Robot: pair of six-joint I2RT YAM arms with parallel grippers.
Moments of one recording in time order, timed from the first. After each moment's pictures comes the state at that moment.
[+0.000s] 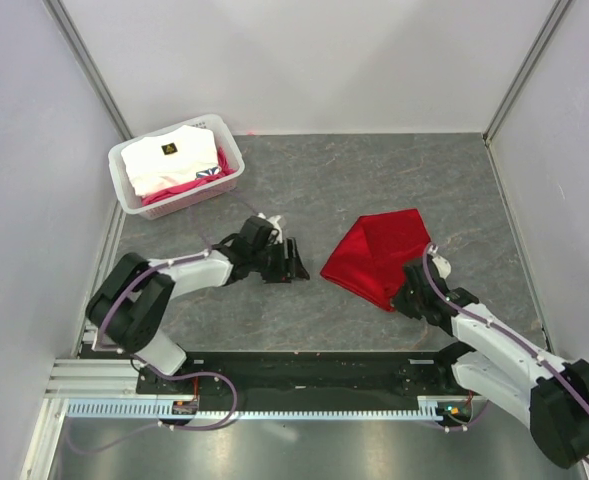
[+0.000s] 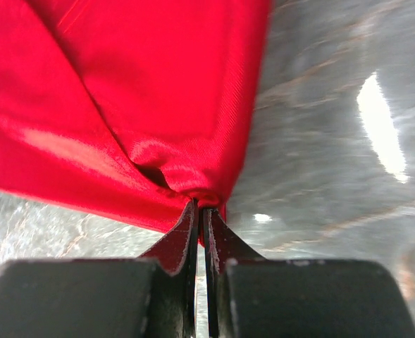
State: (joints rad) left arm -0.64 1.60 0.76 0.00 0.32 -0.68; right arm 0.44 0.90 0.35 -0.45 0.14 0.97
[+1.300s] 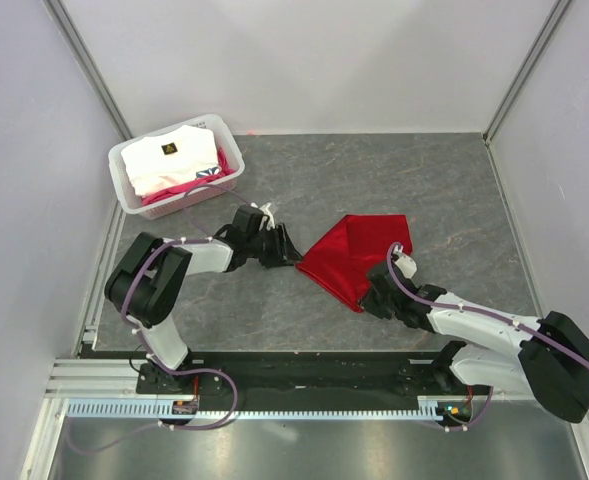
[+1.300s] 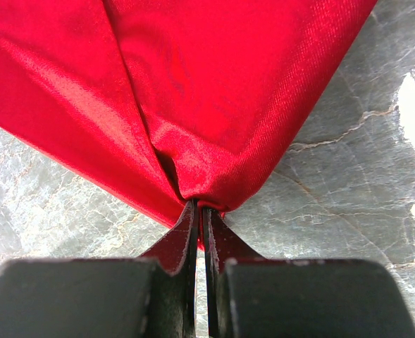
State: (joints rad) left arm -0.49 1.75 0.79 0.19 0.42 -0.69; right arm 0.76 1.13 0.41 -0.24 0.20 1.16
